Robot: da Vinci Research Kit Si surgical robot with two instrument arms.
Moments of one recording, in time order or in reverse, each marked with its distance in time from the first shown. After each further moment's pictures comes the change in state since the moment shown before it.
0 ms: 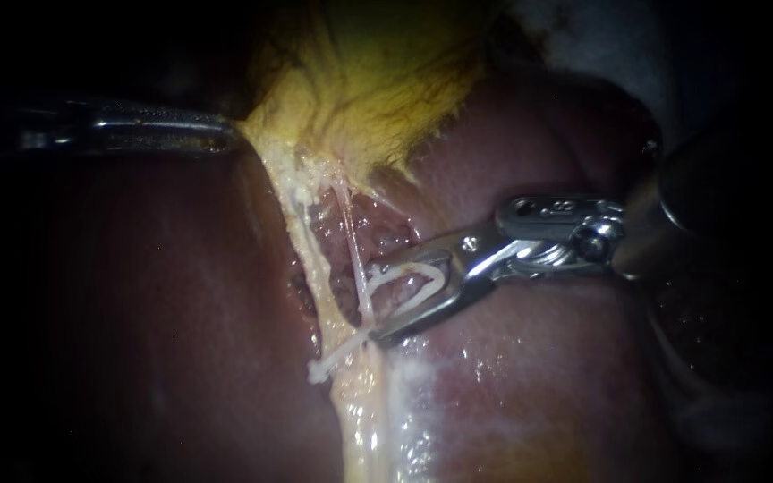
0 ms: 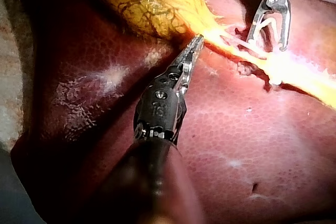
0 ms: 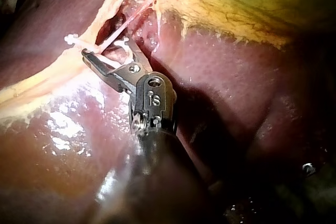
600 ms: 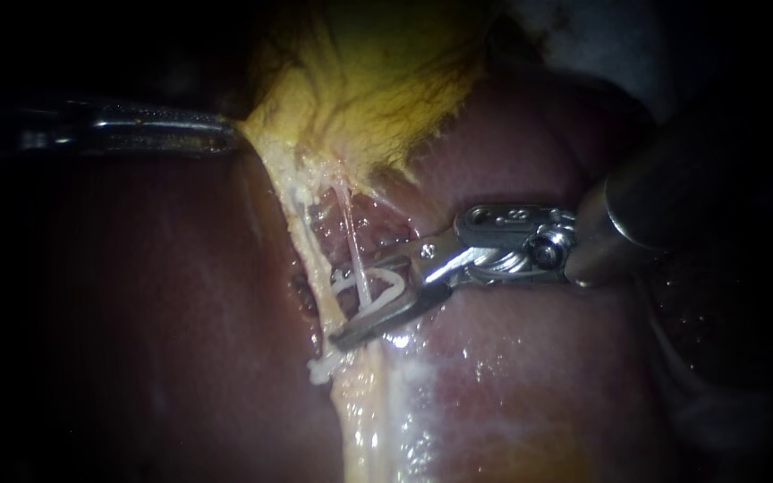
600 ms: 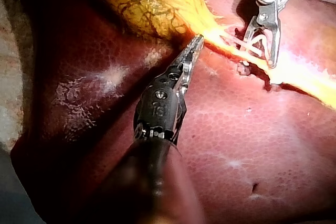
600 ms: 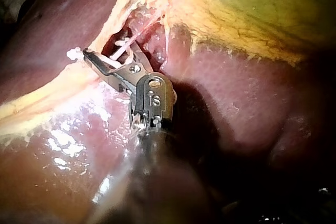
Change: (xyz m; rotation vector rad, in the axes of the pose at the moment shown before) right arm 0.000 0.002 0.006 -0.029 0.005 -0.009; left arm 0.000 0.000 0.000 0.000 0.000 0.000
